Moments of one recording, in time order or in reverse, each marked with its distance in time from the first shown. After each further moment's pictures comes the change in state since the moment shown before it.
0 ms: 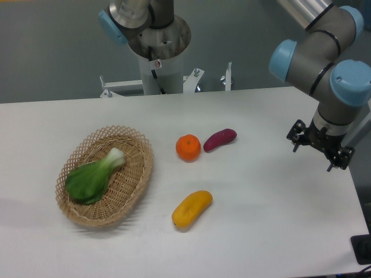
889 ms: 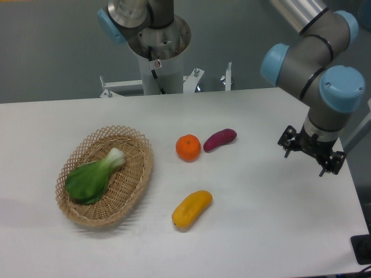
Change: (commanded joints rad) arm -0.086 0.003 -0.003 0.000 0.000 -0.164
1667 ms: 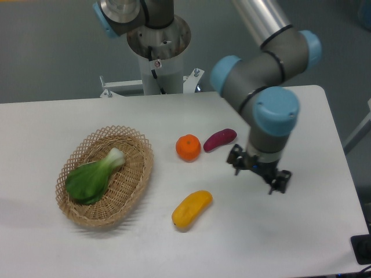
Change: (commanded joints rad) arm -0.241 0.060 -0.081 0.003 -0.002 -0.226
